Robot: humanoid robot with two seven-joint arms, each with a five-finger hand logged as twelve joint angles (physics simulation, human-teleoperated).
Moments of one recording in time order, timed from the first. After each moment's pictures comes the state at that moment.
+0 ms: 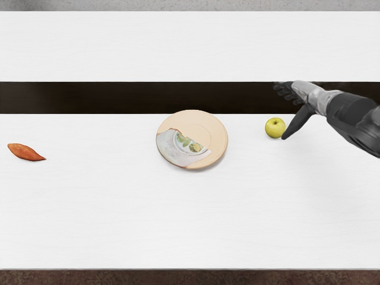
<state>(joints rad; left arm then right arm) -0.02 0.00 0.32 -0.14 0.08 -0.05 0.07 1.02 -0.72 0.30 1.43 -0.82 -0.14 -0.51</state>
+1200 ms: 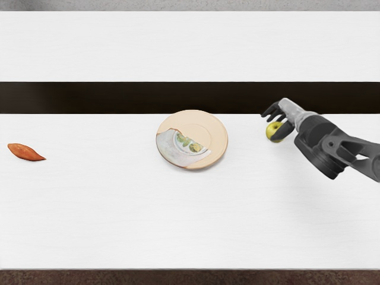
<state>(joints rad) -0.02 0.00 0.32 -0.14 0.08 -0.05 0.07 0.96 -0.53 0.23 1.33 -0.99 -0.34 -0.61</state>
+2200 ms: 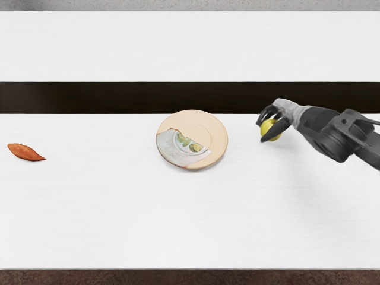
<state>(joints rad) -0.02 0.00 0.32 -0.14 0.08 -0.05 0.07 0.98 -0.54 0.34 1.30 -0.79 -0.15 -0.61</state>
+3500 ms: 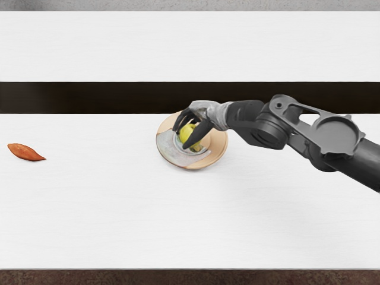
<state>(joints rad) -0.02 0.00 0.32 -0.14 0.08 -0.05 0.07 1.03 -0.19 0.48 1.17 -0.77 0.10 -0.61</state>
